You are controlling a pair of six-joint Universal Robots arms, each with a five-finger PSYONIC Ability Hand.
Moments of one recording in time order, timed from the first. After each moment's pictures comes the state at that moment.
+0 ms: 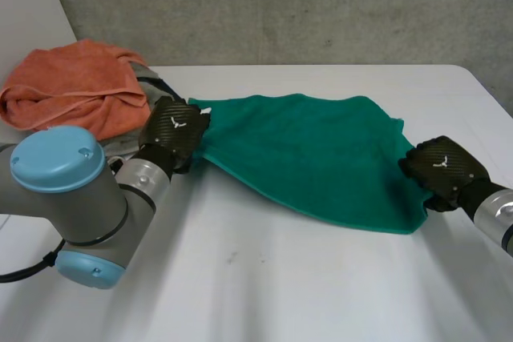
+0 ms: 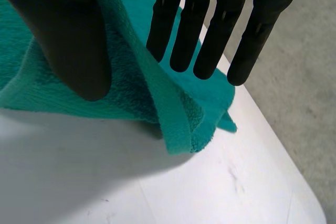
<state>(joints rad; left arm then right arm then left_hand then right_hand) 4.24 -2.01 -1.63 3.60 -1.51 3.71 1.49 -1.25 1.90 -0.31 0.92 2.28 1.13 1.20 1.20 1.20 1.00 0.76 0.76 0.76 0.75 0.57</state>
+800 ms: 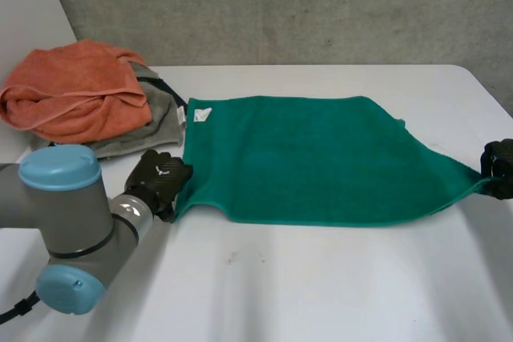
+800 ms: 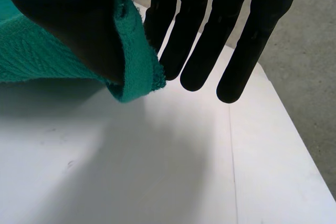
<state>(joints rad) 4.32 -2.06 -1.71 3.42 -1.51 3.69 1.34 -1.27 1.80 -0.16 1.20 2.79 0.61 0.60 0.60 0.60 0.41 1.13 1.18 1.19 1.20 0.98</state>
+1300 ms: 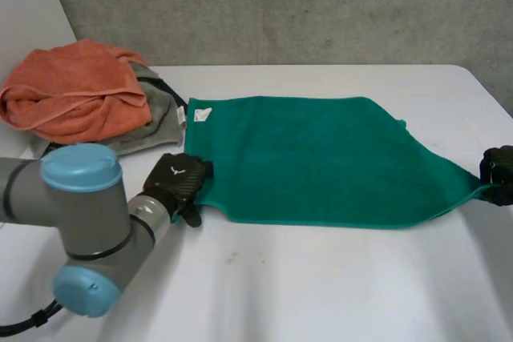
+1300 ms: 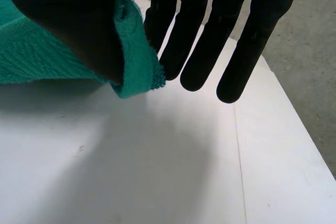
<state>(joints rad) 4.24 -2.11 -1.64 3.39 -1.53 3.43 1.33 -1.27 1.82 -0.16 1.21 2.79 0.53 0.51 0.51 0.51 0.33 1.13 1.18 1.19 1.20 0.98</state>
